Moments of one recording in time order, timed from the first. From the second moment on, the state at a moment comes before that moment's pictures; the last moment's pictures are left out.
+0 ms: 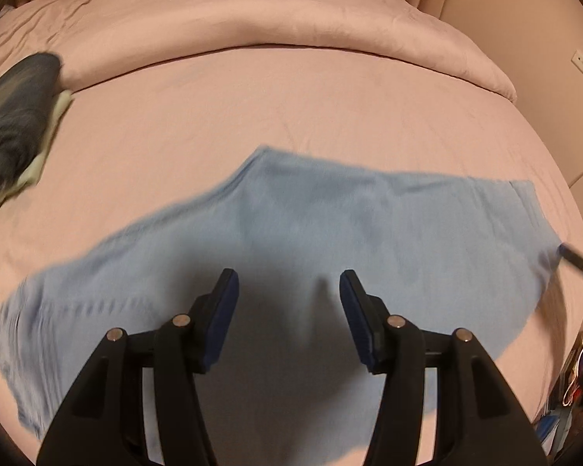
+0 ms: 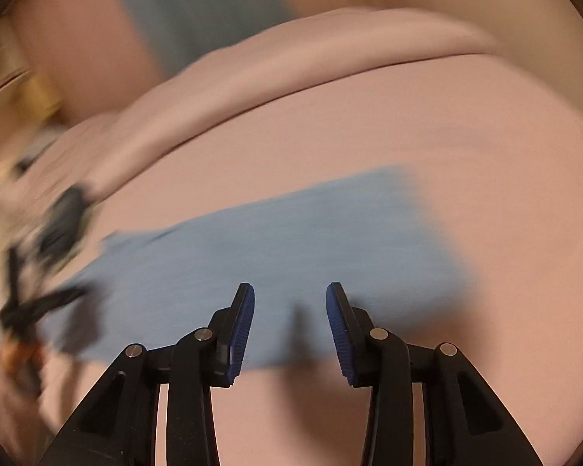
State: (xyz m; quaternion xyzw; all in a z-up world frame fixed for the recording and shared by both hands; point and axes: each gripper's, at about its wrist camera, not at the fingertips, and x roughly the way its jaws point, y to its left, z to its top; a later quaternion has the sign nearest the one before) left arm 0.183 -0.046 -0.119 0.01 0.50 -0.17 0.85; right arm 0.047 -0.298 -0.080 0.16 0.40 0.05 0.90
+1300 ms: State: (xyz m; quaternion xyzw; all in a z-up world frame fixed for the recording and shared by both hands) left arm 0.257 0.039 -0.128 -0.02 0.52 -0.21 0.83; right arm 0.248 -0.038 -0.111 -0.08 0.50 0.38 0.77
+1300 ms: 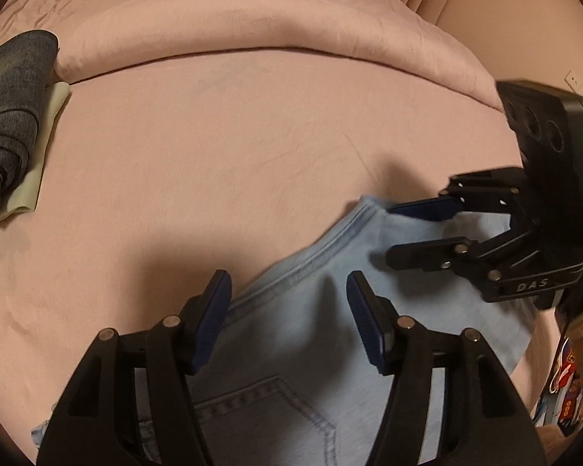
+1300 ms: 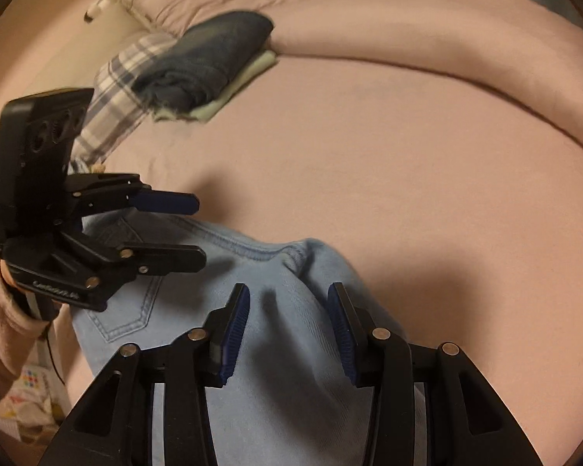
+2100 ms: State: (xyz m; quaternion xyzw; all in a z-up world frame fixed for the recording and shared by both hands) left arm 0.195 0.060 -0.124 0.01 0.49 -0.15 0.86; right arm 0.190 -0.128 -0.081 -0.04 0.45 0.28 0.85
